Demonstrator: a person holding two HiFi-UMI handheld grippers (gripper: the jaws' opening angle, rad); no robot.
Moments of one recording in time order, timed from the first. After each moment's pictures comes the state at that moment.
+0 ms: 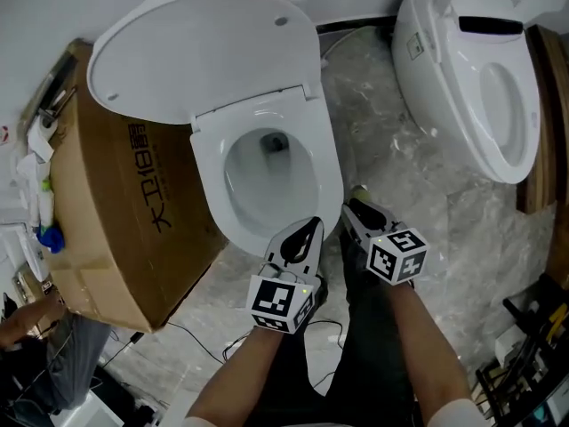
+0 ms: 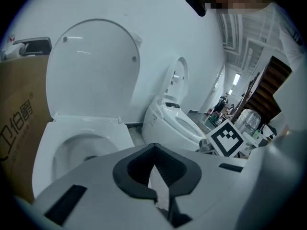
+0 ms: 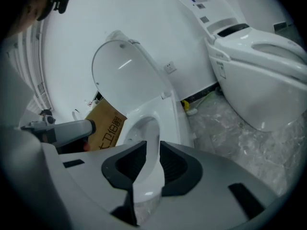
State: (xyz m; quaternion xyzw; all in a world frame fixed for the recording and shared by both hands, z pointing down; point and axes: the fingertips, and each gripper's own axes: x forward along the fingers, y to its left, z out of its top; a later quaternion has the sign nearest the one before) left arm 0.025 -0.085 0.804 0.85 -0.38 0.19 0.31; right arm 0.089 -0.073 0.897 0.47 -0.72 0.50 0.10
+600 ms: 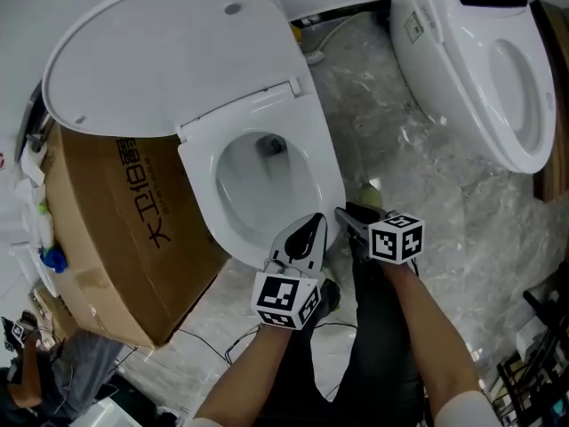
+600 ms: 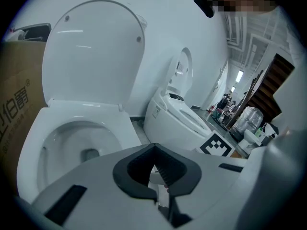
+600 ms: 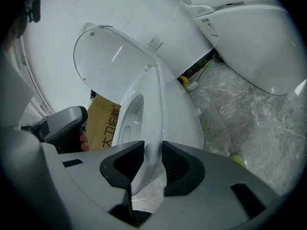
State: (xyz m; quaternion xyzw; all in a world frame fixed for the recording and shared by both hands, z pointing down) left arm 0.040 -0.091 0.869 0.84 -0.38 0.21 0.33; right arm 0.074 -0.056 0.994 0.39 -0.69 0.61 0.08
